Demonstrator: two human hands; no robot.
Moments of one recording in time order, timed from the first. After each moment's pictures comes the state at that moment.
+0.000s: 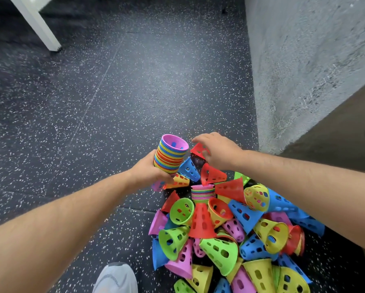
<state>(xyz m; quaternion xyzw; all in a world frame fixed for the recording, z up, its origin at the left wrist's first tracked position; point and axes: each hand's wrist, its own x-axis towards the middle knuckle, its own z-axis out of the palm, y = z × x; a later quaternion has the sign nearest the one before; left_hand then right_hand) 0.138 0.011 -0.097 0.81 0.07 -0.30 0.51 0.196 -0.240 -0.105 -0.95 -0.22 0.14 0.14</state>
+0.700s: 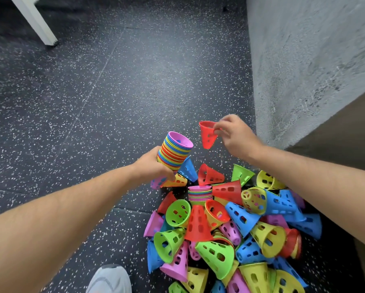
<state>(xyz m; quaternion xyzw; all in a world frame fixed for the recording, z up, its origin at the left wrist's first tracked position) 0.155 -0.008 -0.093 0.83 0.08 -0.29 0.48 0.217 -0.289 -0.101 -0.95 -0.14 -0.01 0.28</state>
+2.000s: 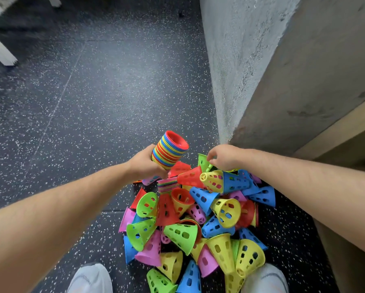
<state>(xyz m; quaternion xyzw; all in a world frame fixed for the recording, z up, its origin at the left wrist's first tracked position) 0.133 -0.093 -0.070 0.87 0.02 -0.30 0.39 0.135 -0.362 -0.082 -0.94 -0.05 0.33 0.11</state>
